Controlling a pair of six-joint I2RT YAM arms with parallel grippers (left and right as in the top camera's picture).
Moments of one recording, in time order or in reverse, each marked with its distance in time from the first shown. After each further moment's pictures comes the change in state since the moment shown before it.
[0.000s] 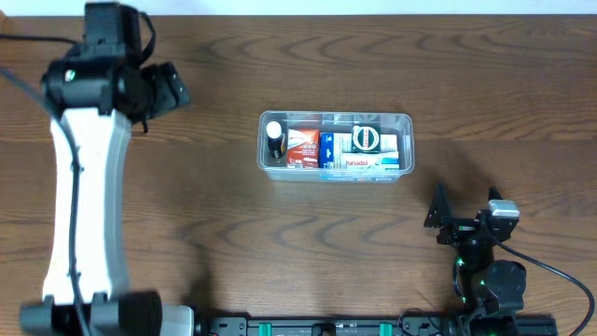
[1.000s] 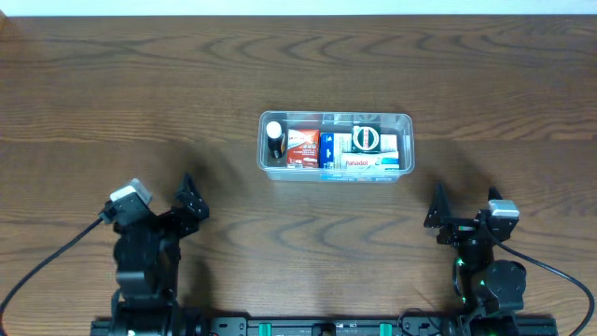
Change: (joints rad) left arm -0.035 -1.263 -1.439 1.022 0.040 -0.059; right arm 0.000 -0.001 0.000 0.000 -0.003 0.000
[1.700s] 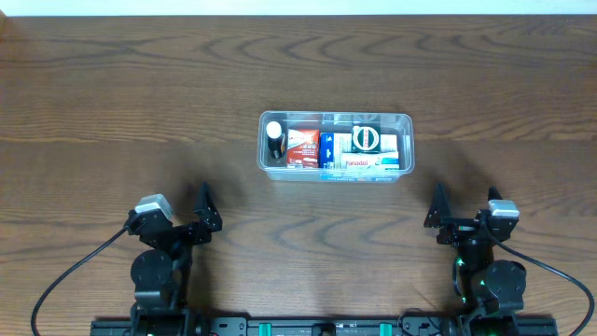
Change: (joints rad) left arm 0.000 -0.203 -0.266 0.148 0.086 0.109; right arm 0.000 0.000 0.000 0.000 0.000 0.000
